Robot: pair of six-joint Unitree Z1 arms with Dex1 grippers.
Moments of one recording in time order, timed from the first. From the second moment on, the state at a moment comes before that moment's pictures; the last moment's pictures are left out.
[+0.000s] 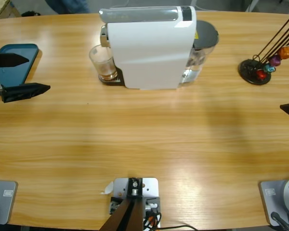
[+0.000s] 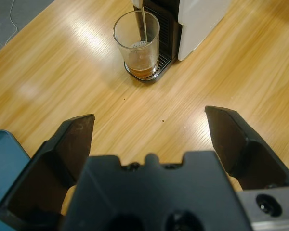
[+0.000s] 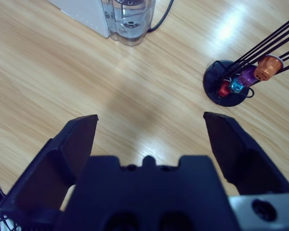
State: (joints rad) arm 0 -0.51 1.15 -0.66 0.18 -0.20 0.27; arm 1 0.63 0.91 -0.86 0.81 -0.11 -0.02
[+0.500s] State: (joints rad) arm 0 -0.51 1.15 -0.66 0.18 -0.20 0.27; arm 1 0.63 0.91 -0.86 0.81 -0.11 -0.02
